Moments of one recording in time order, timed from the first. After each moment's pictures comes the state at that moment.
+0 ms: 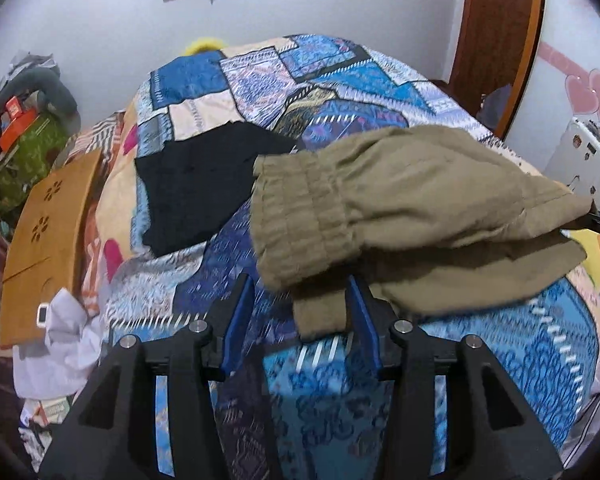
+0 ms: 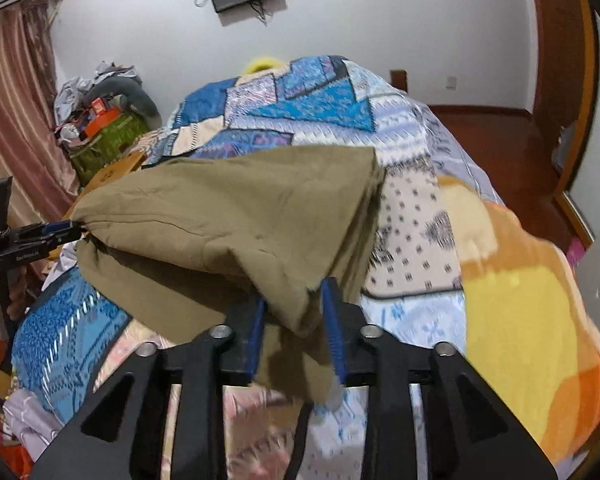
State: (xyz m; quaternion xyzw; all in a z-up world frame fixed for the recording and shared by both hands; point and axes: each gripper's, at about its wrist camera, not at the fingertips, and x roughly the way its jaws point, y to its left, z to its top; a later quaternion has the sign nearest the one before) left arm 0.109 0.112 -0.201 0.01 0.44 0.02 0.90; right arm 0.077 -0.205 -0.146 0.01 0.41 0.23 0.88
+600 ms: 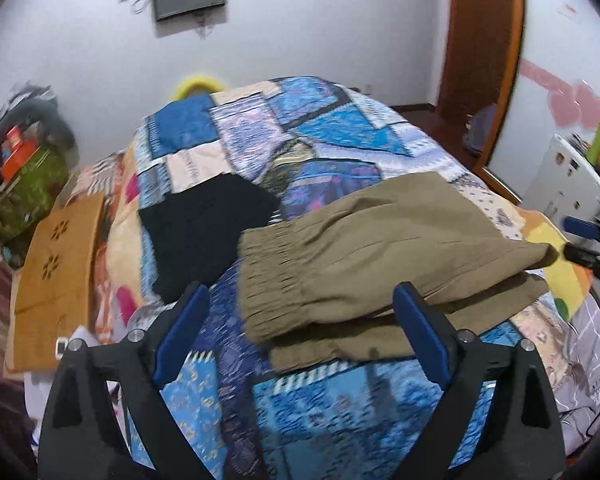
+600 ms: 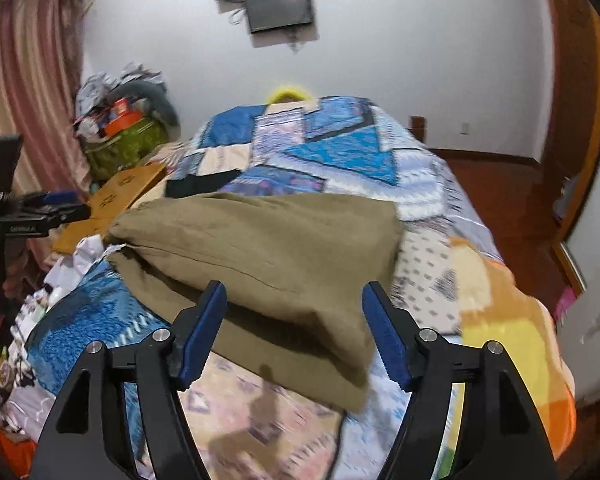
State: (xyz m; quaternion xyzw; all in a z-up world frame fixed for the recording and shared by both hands) left arm 0.112 0.083 -0.127 0.03 0.39 -0.01 0.92; right arm 0.052 -0.167 -0.096 -0.04 0.35 0.27 0.89
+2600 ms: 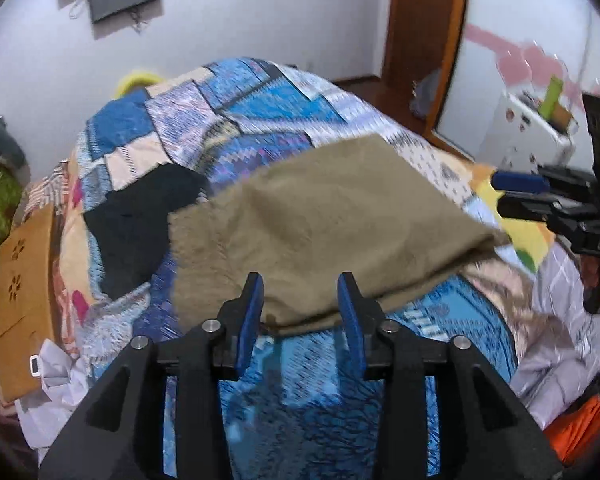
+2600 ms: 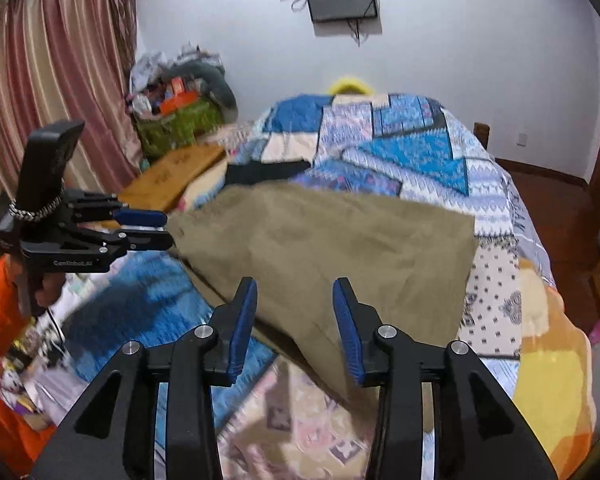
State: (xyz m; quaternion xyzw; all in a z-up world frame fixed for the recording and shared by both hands) left arm 0.099 0.048 -0.141 0.05 0.41 -0.09 0.90; right arm 0.044 -0.124 -0.090 -0.04 0.35 0.36 0.86
